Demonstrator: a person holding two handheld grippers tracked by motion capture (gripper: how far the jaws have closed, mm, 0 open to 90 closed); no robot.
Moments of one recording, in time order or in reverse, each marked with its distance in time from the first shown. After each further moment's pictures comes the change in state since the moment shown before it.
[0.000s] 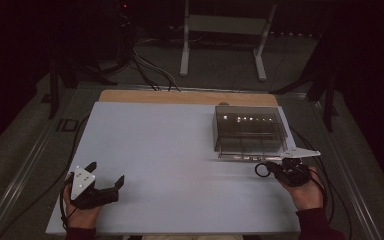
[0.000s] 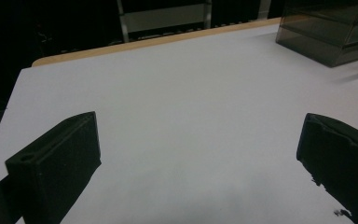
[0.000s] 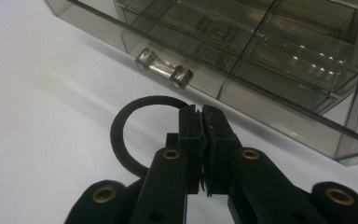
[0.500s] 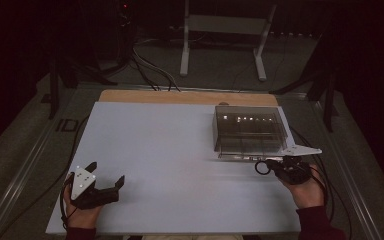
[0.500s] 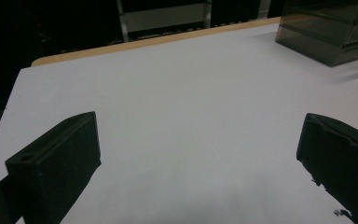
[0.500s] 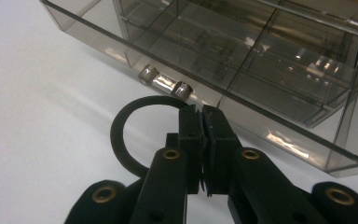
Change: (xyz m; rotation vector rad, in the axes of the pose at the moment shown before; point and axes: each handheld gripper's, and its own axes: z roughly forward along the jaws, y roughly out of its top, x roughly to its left) left arm 0.000 0.000 0.000 0.000 0.000 0.001; right arm 0.001 0.008 -0.005 -0.017 -0.001 -0.004
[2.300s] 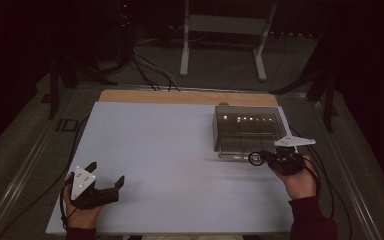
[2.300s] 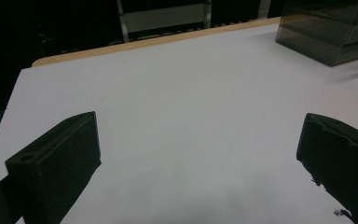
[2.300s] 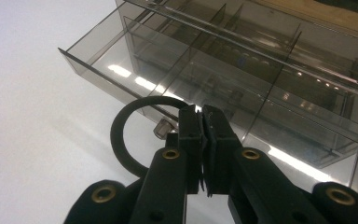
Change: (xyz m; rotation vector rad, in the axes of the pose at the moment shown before) left arm 0.000 0.000 0.000 0.000 0.000 0.001; right arm 0.008 0.028 0.007 -0.041 0.015 -0.014
